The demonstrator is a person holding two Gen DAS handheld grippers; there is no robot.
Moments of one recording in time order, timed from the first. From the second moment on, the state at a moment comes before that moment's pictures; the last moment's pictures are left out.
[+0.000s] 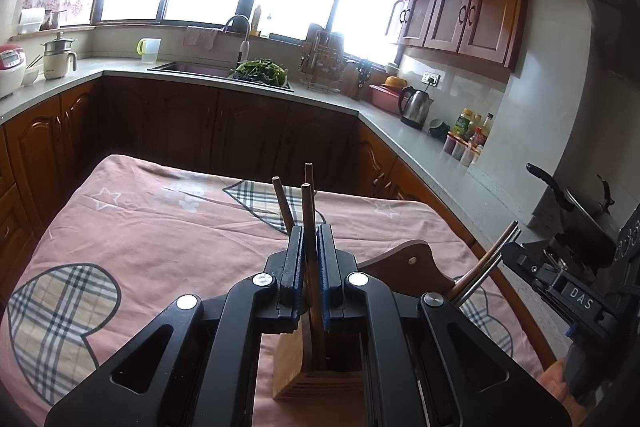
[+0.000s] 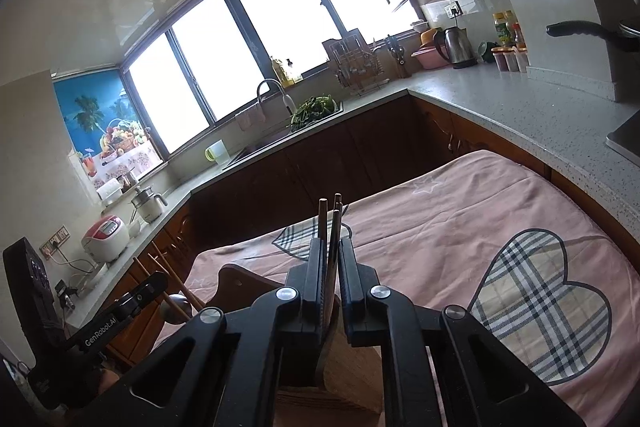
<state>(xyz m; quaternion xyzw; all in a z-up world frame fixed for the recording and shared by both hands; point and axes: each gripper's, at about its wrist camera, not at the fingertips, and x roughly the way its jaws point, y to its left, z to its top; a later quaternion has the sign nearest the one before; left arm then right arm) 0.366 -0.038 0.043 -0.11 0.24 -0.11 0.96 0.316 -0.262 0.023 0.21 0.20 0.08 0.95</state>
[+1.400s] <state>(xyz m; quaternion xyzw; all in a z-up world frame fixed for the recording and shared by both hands) 0.317 -0.016 0.038 -0.11 0.25 -0.07 0.96 0.280 -0.274 0.029 0.25 0.18 0.11 0.95</state>
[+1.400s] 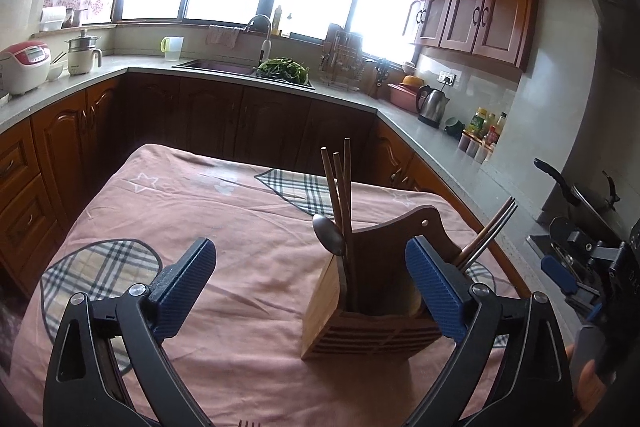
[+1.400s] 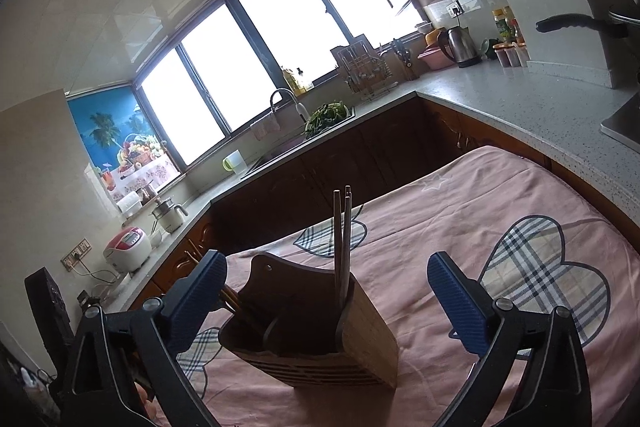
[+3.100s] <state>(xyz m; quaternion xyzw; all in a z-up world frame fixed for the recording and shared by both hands) 0.073 0.003 -0.007 -0.05 0.20 -0.02 0.98 0.051 -0.237 -0.014 0.10 0.13 0.10 0.98</state>
